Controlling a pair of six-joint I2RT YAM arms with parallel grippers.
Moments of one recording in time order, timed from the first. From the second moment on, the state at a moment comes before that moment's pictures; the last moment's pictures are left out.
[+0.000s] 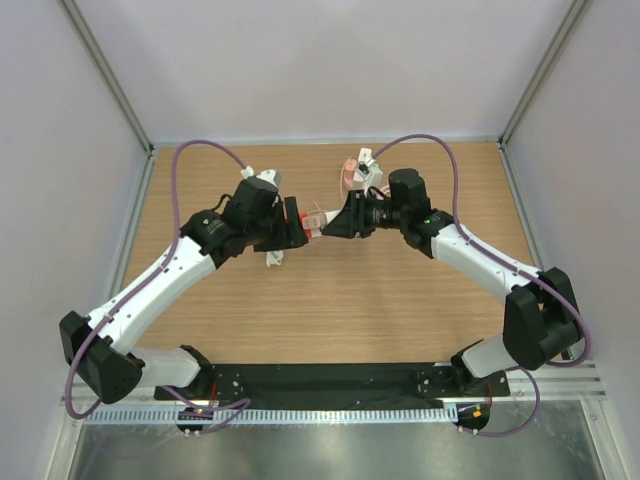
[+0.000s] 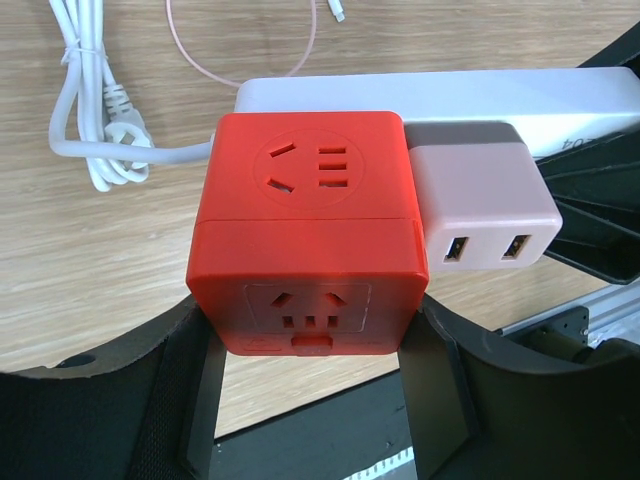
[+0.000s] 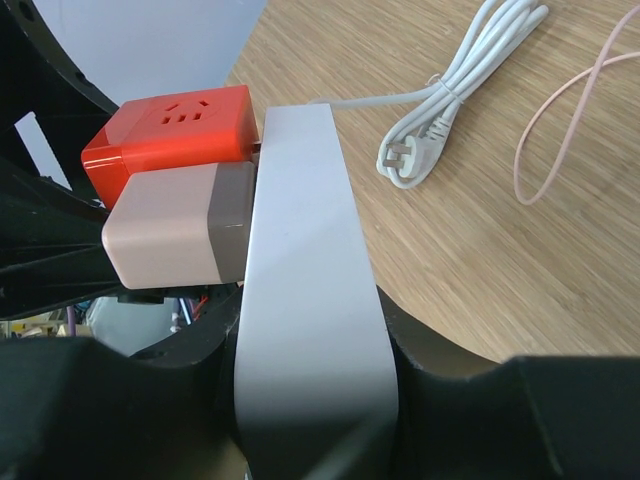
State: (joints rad) left arm -0.67 1.28 1.27 -0.77 -0.05 -0.66; right arm 0.47 1.46 1.02 0.00 -0.66 0.49
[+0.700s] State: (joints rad) left arm -0.47 1.11 1.14 -0.70 0.27 -0.63; right arm 0.49 1.45 1.01 0.04 -0.72 0.52
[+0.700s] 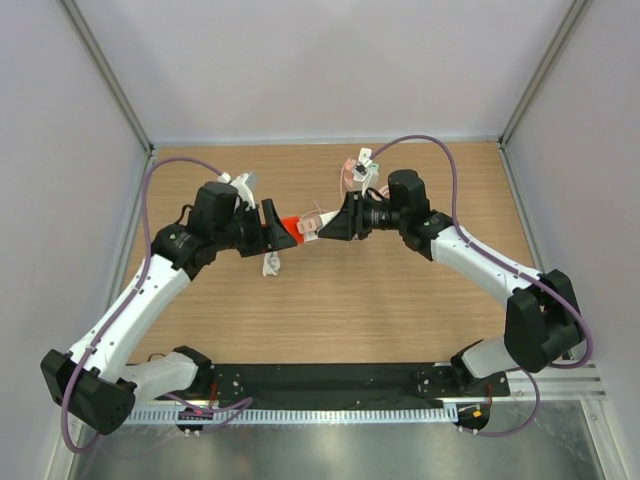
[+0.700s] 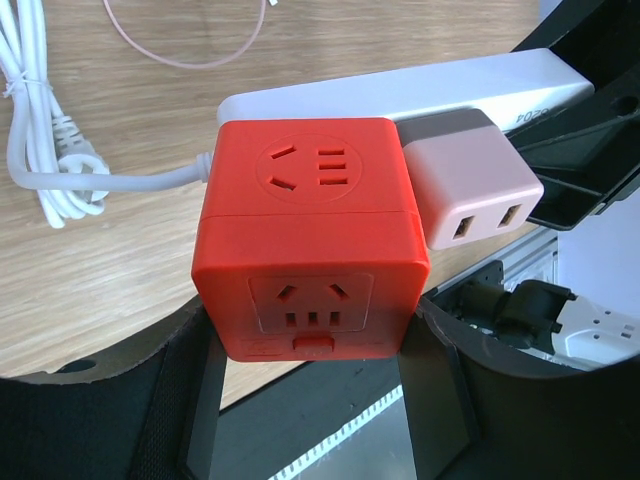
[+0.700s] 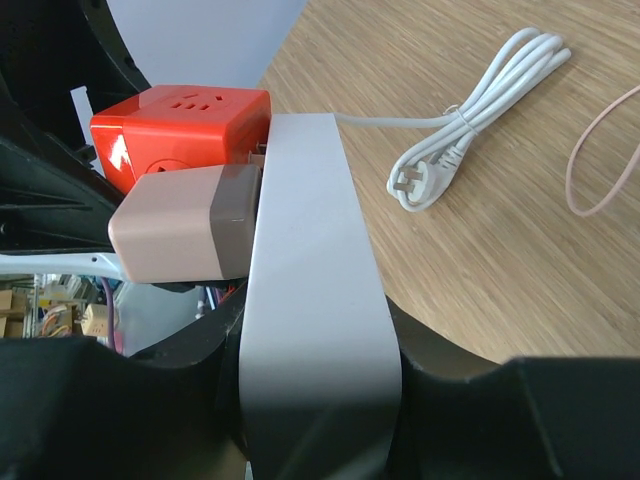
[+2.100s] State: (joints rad) left arm -0.20 1.07 0.98 -0.74 0.09 -0.52; right arm 0.34 1.51 0.91 -0.03 -0.44 0.43
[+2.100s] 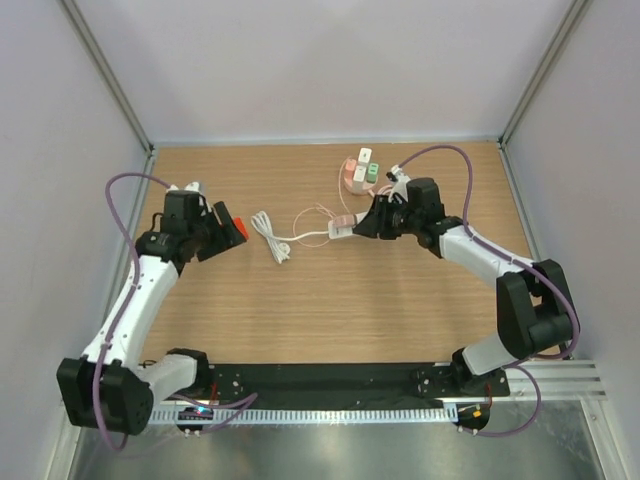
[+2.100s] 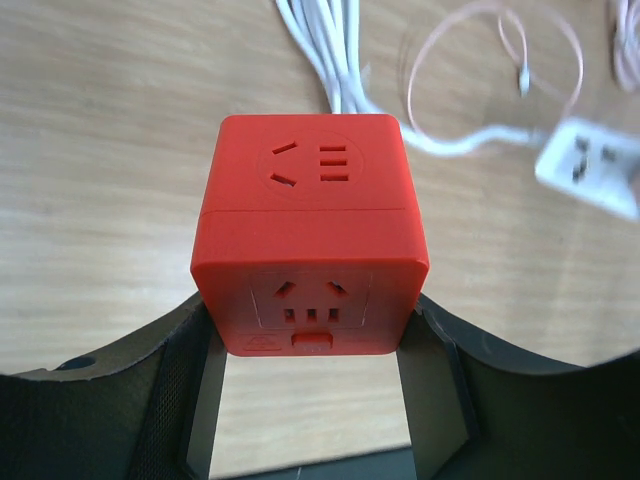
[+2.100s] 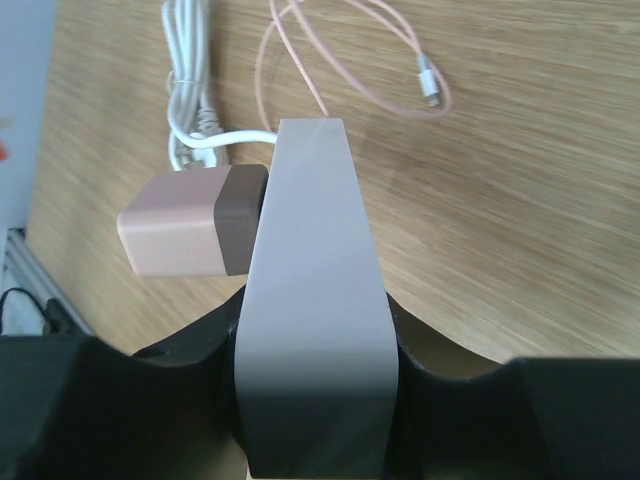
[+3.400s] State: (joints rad) left arm 0.42 1.87 1.11 0.03 0.51 -0.78; right arm 0.29 1.40 0.89 0.08 -0.69 0.48
